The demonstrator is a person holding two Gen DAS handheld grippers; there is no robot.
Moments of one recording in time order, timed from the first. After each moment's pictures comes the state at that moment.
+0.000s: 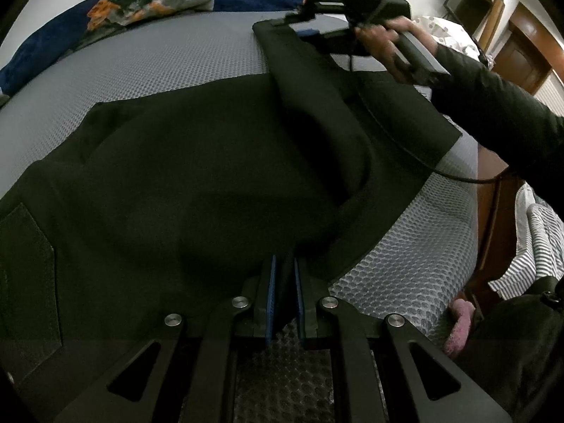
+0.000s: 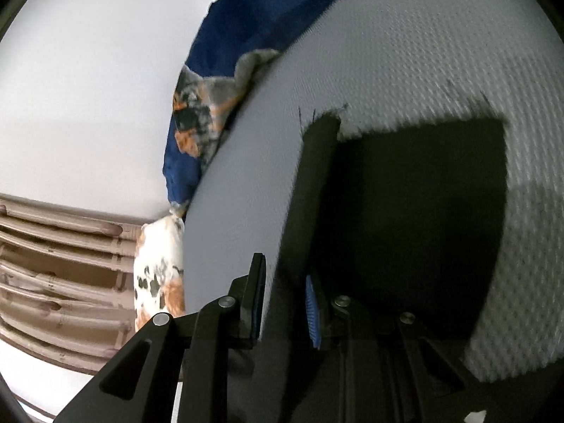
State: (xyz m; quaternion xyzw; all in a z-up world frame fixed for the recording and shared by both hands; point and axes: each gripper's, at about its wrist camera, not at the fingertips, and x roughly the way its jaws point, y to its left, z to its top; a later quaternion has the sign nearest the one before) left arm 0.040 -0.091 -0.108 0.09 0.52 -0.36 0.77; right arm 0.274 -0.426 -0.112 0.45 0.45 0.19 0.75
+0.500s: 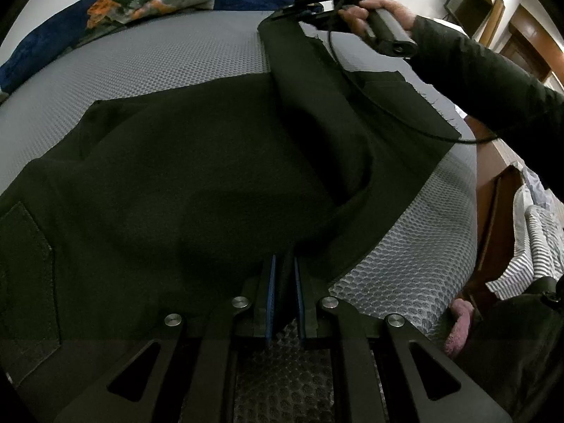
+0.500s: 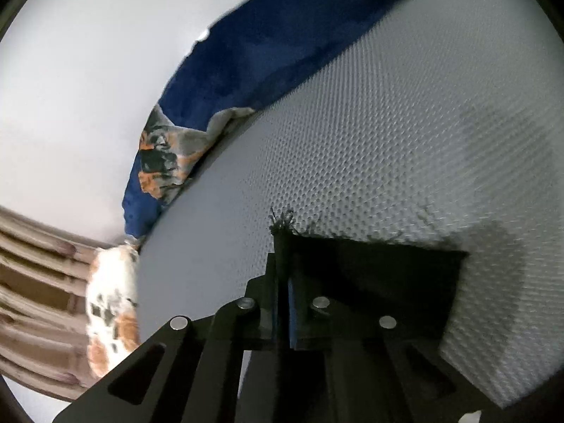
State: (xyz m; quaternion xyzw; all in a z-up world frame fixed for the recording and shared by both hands) left arm 0.042 -0.091 -0.110 0.09 0.53 -0.37 0.76; right arm 0.296 -0.452 -0.080 0.38 0.44 0.08 0.81
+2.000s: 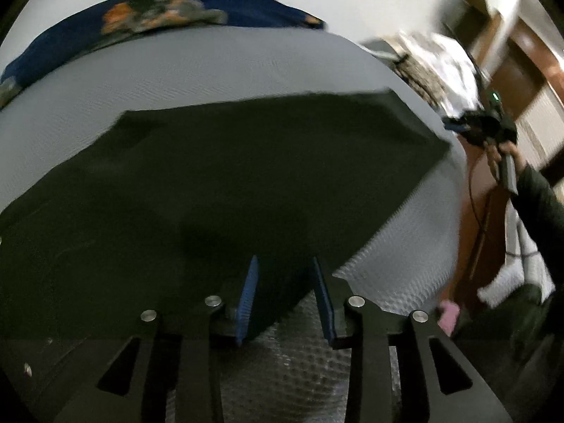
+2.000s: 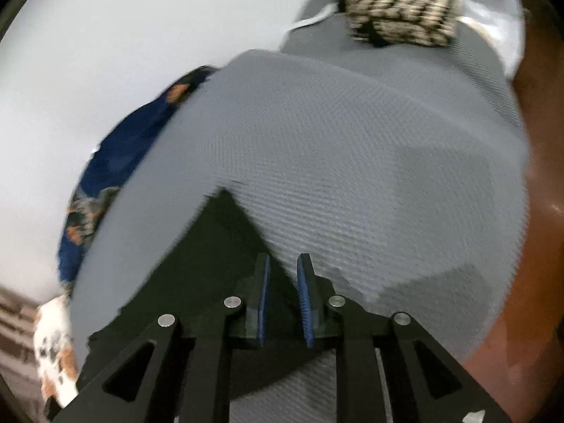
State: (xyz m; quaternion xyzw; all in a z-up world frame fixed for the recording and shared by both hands) left arm 0.045 -0.051 -0.086 0.05 0.51 -0.36 0.78; right arm -0.011 -0.633 -0.085 0.38 0.38 -0.15 0.83
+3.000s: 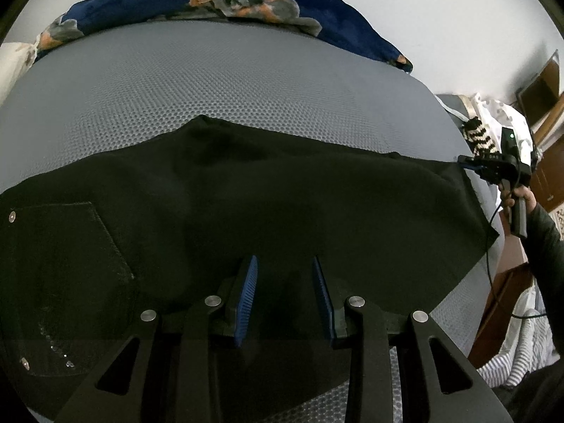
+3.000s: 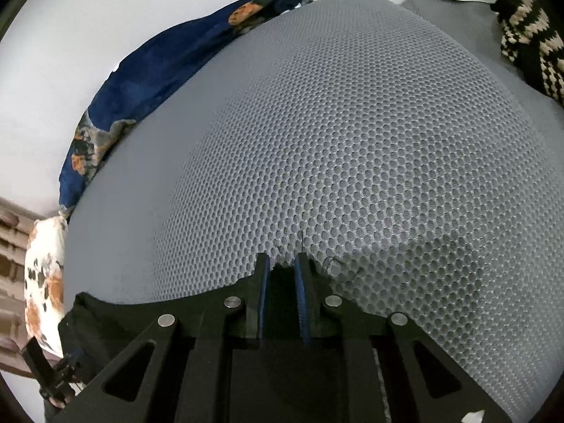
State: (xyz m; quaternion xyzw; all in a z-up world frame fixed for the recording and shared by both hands) left arm 0.101 -0.046 -0.095 -0.04 0.54 -0.24 0.80; right arm 0.151 -0.637 -0.106 0.28 0.50 -0.01 0.82
